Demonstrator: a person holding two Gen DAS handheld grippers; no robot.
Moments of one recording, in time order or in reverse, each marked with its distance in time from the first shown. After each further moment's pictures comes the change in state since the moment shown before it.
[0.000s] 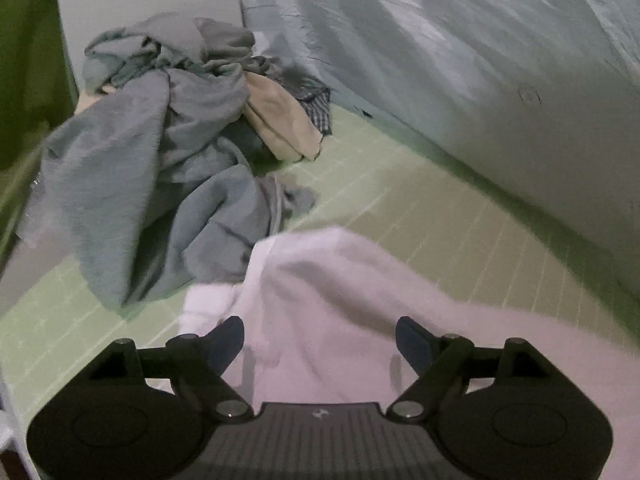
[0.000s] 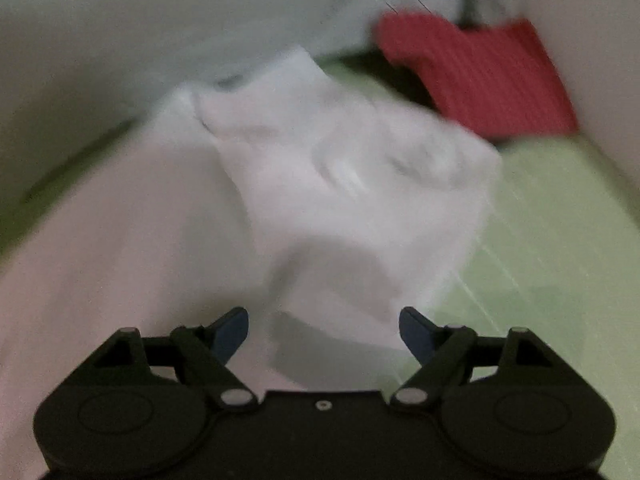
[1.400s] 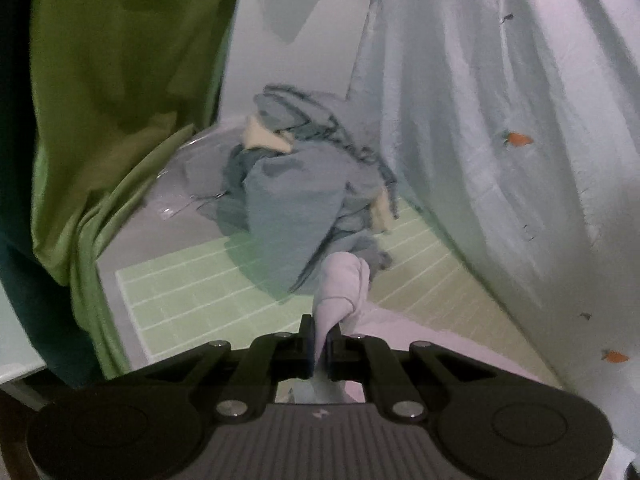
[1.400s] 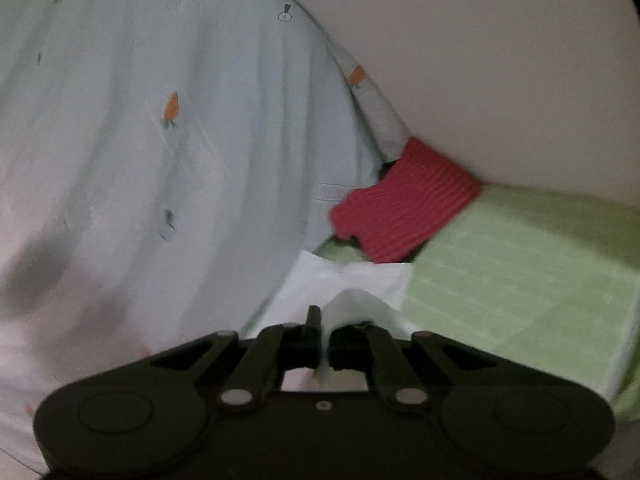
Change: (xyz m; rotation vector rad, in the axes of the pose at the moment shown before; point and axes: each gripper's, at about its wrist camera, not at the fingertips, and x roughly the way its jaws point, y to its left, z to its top) left arm -0.173 0.179 -0.052 -0.302 -0.191 -0.107; right arm -0.263 -0.165 -0.059 0.444 -0.440 0.408
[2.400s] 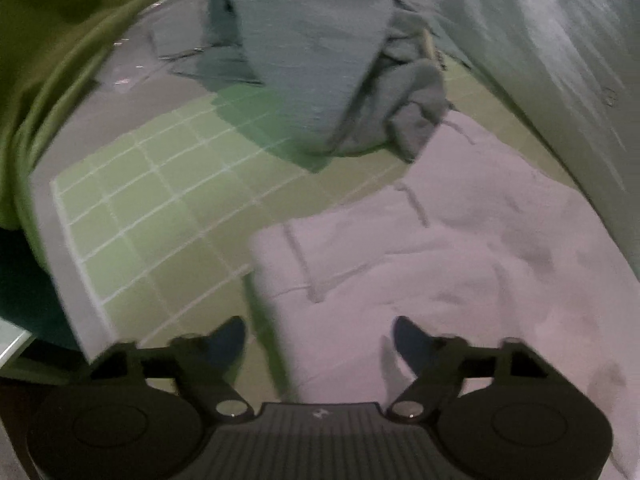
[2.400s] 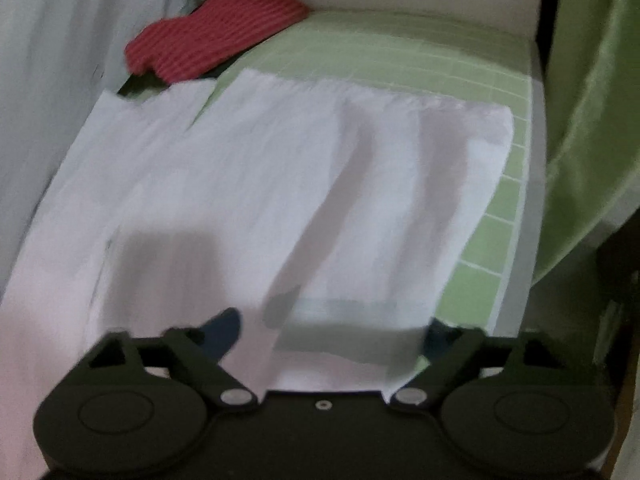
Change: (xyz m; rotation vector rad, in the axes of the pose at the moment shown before) left arm 0.165 0.043 -0.060 0.117 0.364 0.047; right arm 0.098 -0.092 -0.141 0.102 0.301 -0.566
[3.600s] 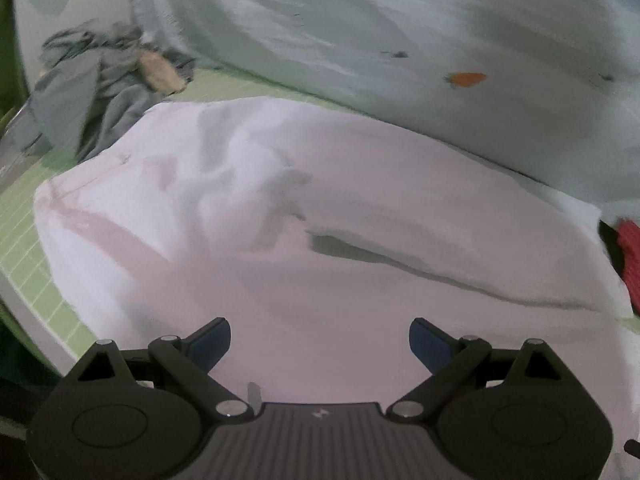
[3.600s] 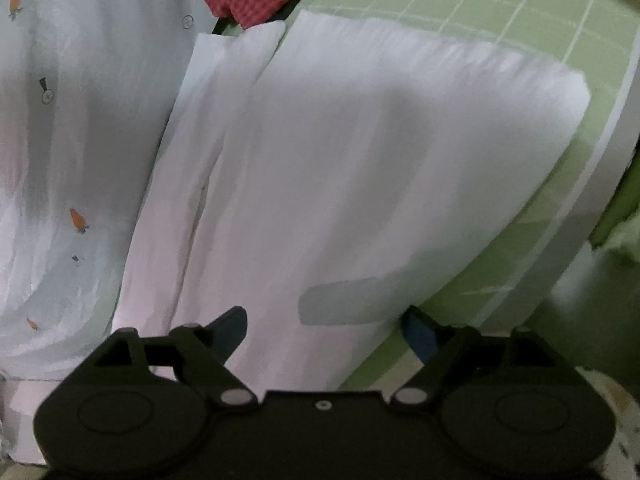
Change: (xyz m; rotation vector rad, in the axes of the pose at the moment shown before) left arm -0.124 -0.215 -0.228 0.378 -0.132 -0.172; right arm 0.018 -0.096 0.072 -0.104 0.428 0.528
